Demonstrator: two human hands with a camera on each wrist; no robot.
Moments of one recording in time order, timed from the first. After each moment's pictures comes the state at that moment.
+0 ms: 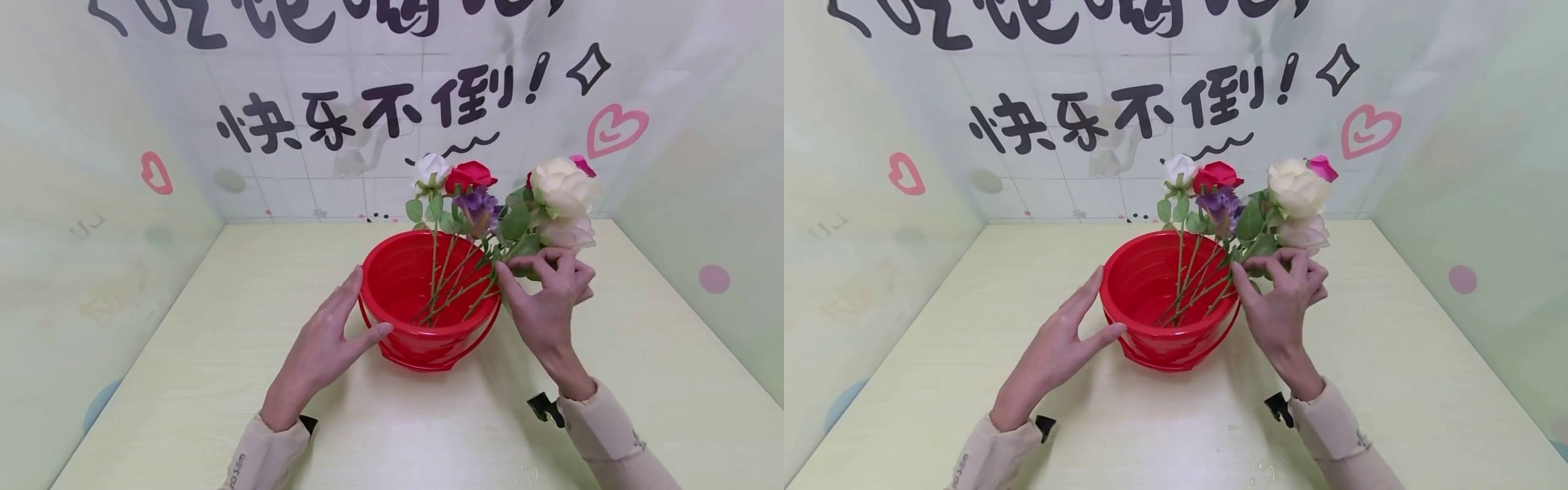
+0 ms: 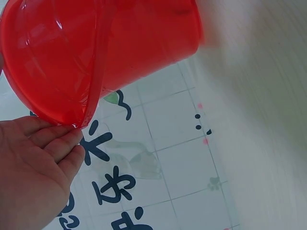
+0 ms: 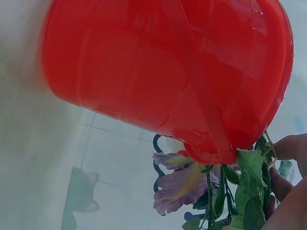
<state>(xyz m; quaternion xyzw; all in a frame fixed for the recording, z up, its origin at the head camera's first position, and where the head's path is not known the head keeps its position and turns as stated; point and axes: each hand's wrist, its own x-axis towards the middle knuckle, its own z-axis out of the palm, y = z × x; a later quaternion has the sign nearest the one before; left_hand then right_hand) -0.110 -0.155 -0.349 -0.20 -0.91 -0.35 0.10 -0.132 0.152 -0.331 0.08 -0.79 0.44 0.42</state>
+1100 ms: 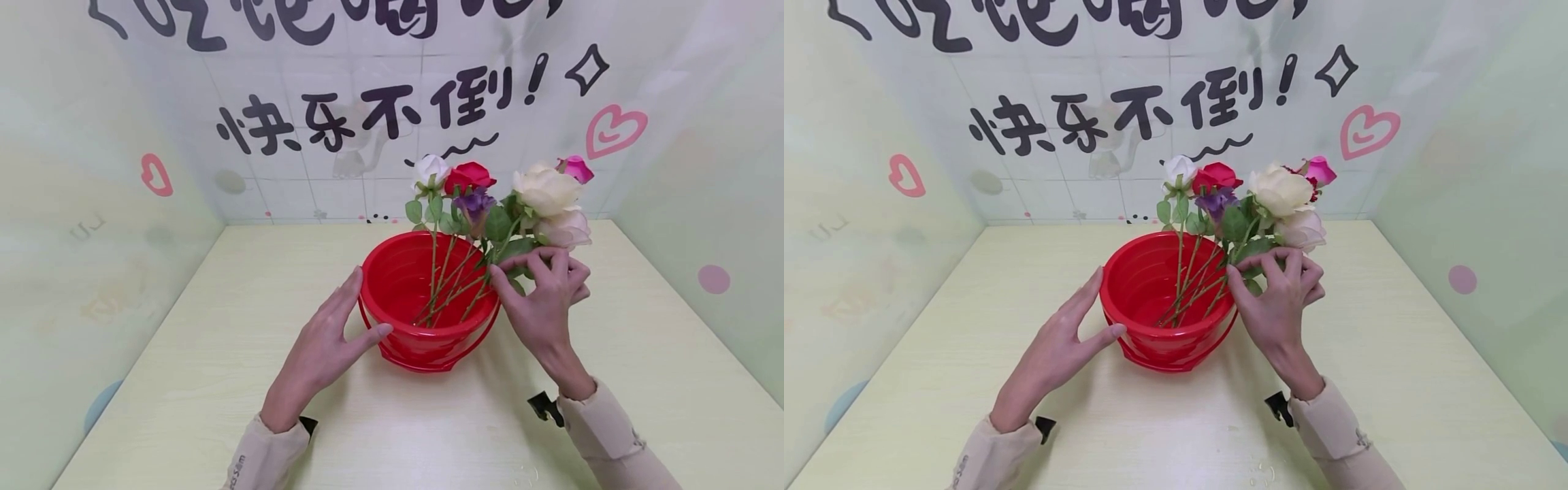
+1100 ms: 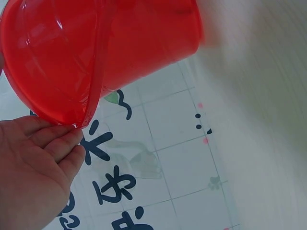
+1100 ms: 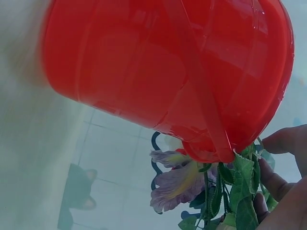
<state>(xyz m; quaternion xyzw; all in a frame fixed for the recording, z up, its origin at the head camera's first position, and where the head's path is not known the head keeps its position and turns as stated) -0.110 -0.154 -0.349 -0.20 -0.91 -0.34 0.11 -0.133 0.152 -0.330 0.09 -0.82 0.41 0.40</state>
